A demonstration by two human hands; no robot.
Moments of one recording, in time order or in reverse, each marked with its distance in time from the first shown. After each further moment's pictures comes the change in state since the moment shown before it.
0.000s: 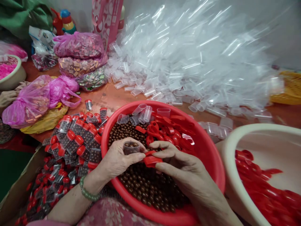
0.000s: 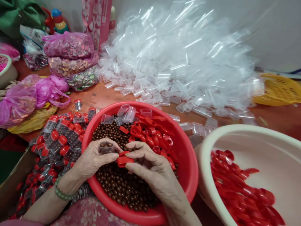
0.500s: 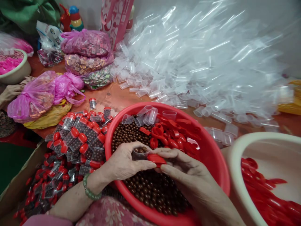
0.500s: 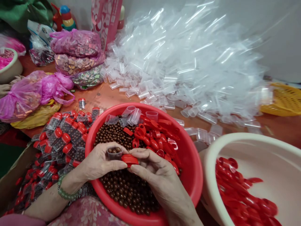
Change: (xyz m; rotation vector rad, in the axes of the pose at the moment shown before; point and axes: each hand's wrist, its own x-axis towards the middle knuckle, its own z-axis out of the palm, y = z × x) left_hand -0.002 -0.003 0.002 0.017 -0.097 -0.039; right_hand -0.002 -0.004 0.005 0.149 0.049 0.195
